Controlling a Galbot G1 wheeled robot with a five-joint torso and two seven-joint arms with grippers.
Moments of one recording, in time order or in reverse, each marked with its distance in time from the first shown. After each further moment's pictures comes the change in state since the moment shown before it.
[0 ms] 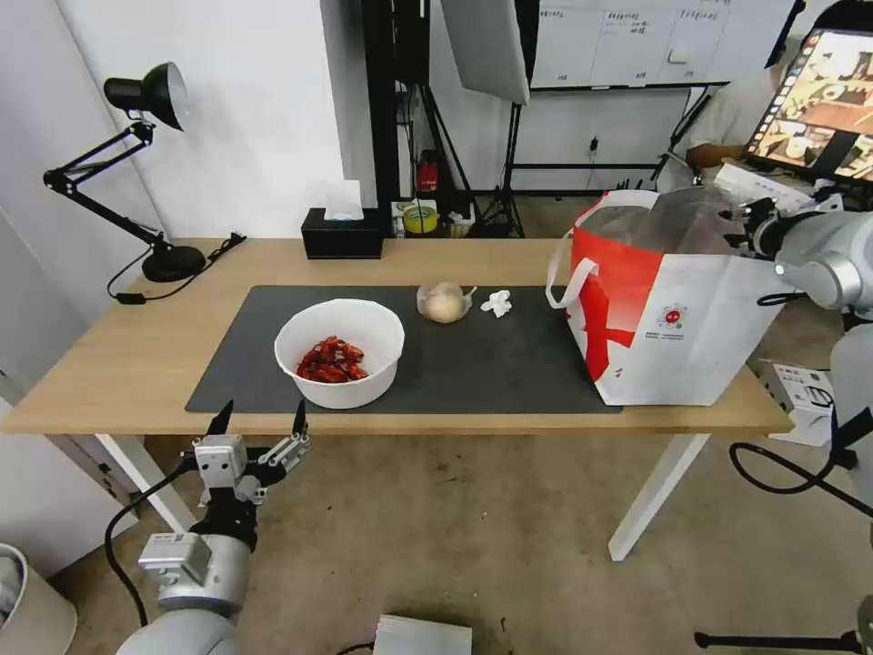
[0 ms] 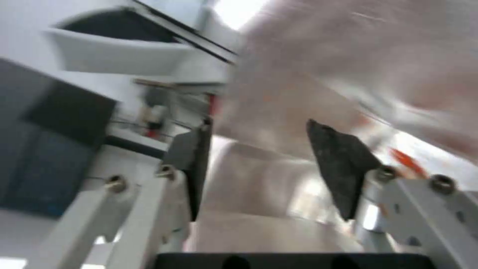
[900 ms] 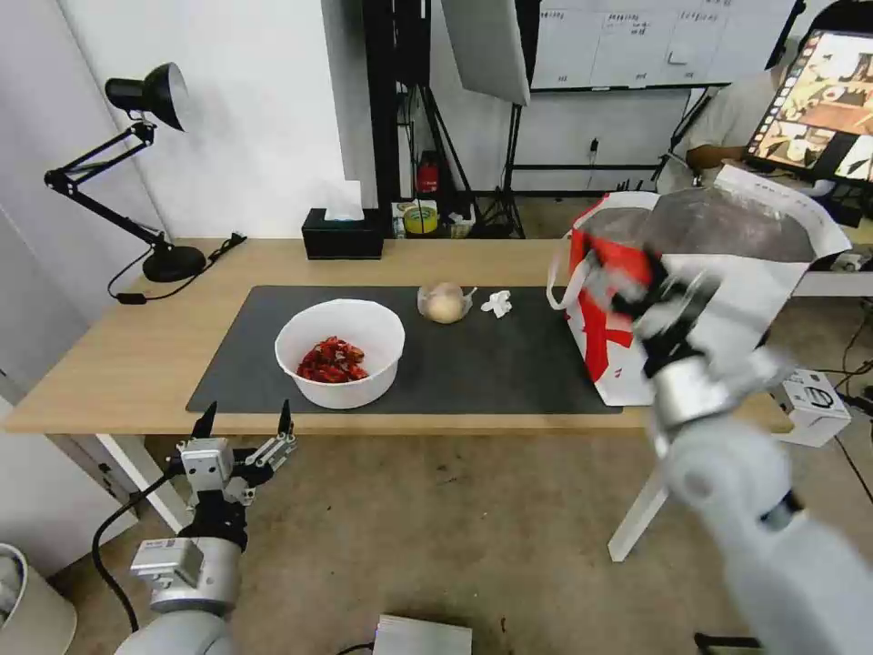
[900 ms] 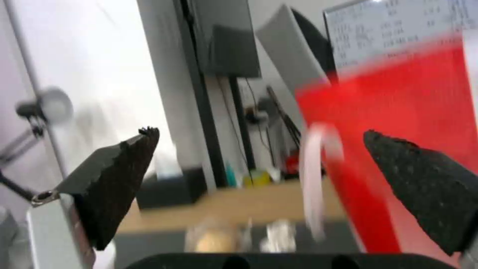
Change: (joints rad) left arm -0.008 -0.023 -0.024 0.056 0.022 -0.062 -0.003; right arm -0.707 0.161 -0.212 0.359 -1.188 0.328 -0.785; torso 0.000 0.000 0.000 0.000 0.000
